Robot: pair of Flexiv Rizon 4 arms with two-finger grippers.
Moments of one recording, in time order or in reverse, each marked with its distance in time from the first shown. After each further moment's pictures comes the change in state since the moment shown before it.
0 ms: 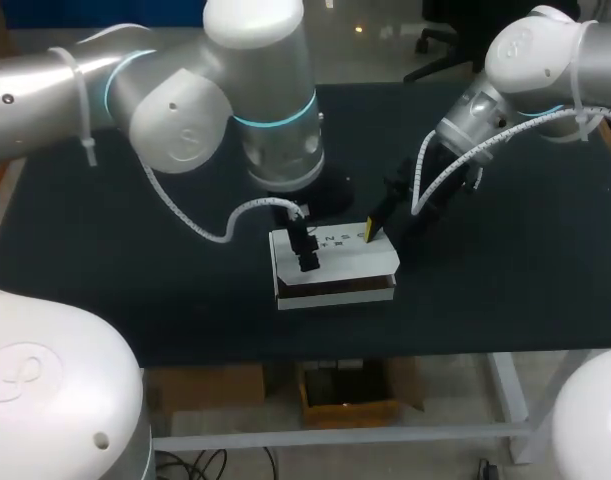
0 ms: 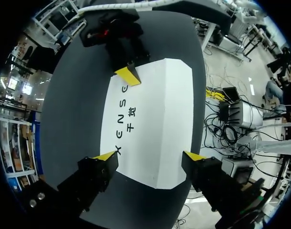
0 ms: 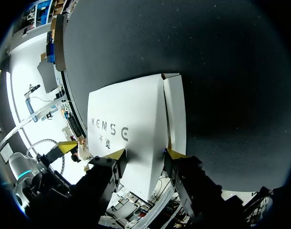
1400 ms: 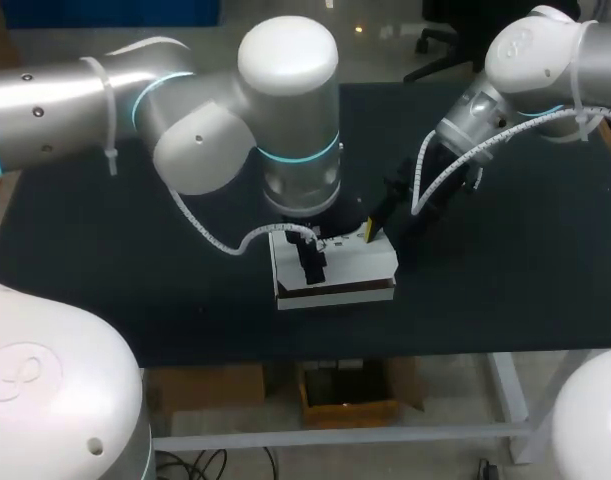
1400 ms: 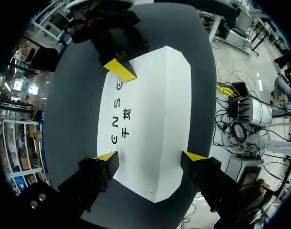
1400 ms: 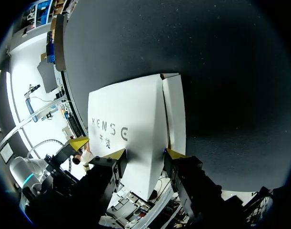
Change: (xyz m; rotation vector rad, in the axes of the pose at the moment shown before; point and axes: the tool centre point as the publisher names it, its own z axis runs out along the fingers) left arm 0.003 -0.003 0.027 -0.048 -0.090 0.010; right arm 0.000 0.000 0.000 0.000 0.000 0.000
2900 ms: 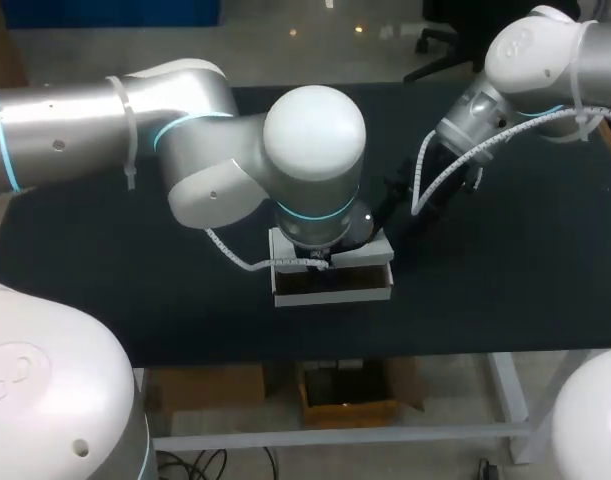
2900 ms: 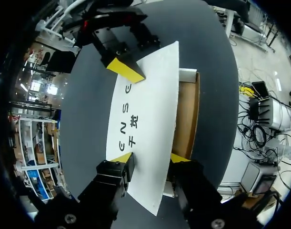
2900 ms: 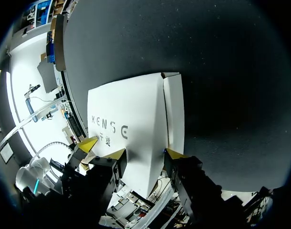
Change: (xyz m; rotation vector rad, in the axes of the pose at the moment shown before) left arm -0.011 -0.008 0.017 0.002 -0.214 -0.010; right arm 0.000 0.000 0.000 0.000 0.000 0.000
